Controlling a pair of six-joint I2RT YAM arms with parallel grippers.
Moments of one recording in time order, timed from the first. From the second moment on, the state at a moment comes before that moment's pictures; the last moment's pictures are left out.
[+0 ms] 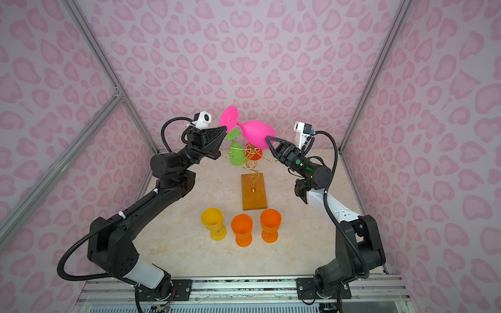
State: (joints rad) left arm -0.47 1.58 1.33 1.23 0.76 -2.09; right arm 0.28 1.53 1.06 1.40 -0.74 1.49
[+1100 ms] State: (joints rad) left arm -0.47 1.65 1.36 1.36 0.70 -2.09; right arm 0.28 1.43 1.06 1.36 -0.72 1.42
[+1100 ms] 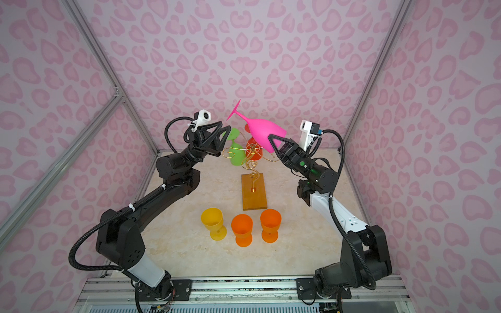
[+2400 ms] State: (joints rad) left arm -0.36 1.36 1.37 0.44 0.93 -1.24; right arm 0.00 1.20 1.30 -0.80 -0.31 0.29
